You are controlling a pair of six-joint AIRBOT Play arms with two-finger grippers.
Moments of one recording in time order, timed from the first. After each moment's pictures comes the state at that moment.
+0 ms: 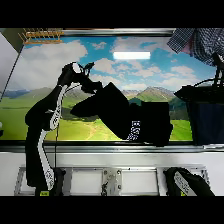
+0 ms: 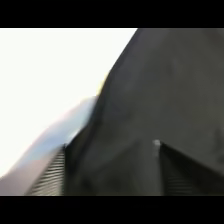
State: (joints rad) left arm -0.23 -2.17 2.01 1.10 -1.30 -1.47; right arm -0.25 -0.95 1.12 -0.97 1.25 1.32
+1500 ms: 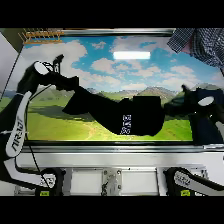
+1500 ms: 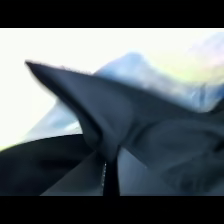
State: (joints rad) left arm -0.01 -1.56 1.49 1.08 -1.11 -1.45; right arm -0.29 -1.26 0.93 -0.92 1.01 1.14
